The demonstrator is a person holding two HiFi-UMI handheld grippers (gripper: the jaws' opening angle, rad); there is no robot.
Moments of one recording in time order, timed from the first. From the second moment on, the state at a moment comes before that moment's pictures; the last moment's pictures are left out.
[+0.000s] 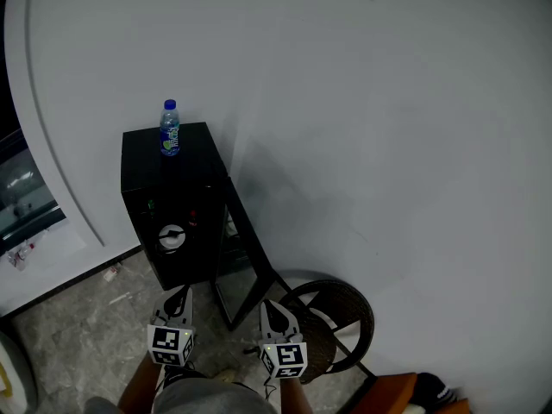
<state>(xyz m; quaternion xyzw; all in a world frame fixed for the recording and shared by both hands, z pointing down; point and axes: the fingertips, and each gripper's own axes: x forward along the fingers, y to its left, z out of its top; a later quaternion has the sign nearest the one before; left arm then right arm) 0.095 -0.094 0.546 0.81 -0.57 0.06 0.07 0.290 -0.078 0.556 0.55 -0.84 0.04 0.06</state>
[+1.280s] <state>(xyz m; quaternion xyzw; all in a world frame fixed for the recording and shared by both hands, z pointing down) 0.094 -0.086 0.546 0.82 -0.57 0.07 0.06 0.312 -0.084 0.557 0.55 -0.83 0.03 0.07</state>
